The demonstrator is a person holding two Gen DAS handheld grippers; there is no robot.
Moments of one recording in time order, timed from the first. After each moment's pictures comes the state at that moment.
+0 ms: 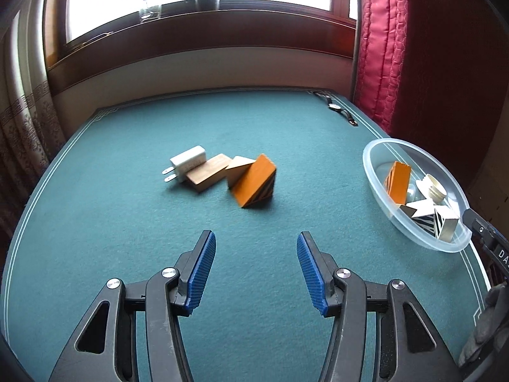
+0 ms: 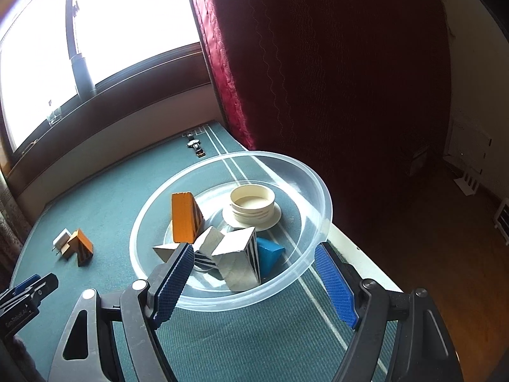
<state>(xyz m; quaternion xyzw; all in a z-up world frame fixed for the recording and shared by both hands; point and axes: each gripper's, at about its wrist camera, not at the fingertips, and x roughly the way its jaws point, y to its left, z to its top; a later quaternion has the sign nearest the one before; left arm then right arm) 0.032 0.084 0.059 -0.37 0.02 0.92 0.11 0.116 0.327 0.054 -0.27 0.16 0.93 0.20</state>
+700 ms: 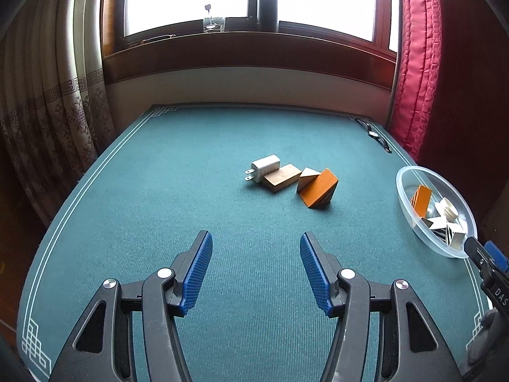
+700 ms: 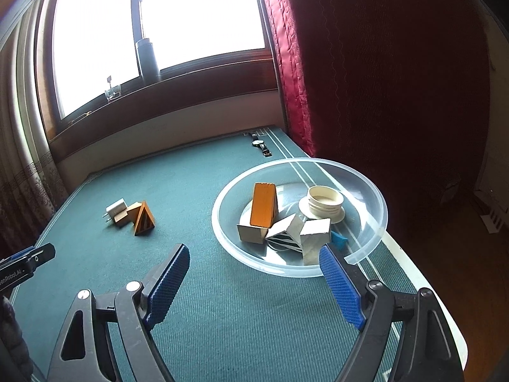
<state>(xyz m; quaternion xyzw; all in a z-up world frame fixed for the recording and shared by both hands) 0.073 0.016 0.090 -0.34 -0.01 0.94 0.04 0.130 0.265 0.068 -0.26 0.11 0.95 0.12</state>
